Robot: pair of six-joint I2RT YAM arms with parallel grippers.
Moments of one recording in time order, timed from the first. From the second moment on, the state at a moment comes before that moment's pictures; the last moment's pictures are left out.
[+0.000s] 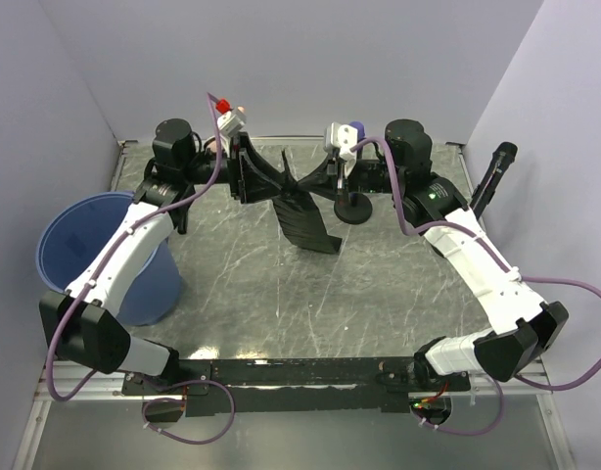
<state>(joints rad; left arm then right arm) -0.34 1.40 1.36 0.02 1.15 -0.33 0.52 1.34 1.52 -0.35 -0.90 -0.40</state>
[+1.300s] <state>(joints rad) -0.34 1.48 1.39 0.12 1.27 -0.43 0.43 1.33 1.44 -0.27 -0.81 -0.26</state>
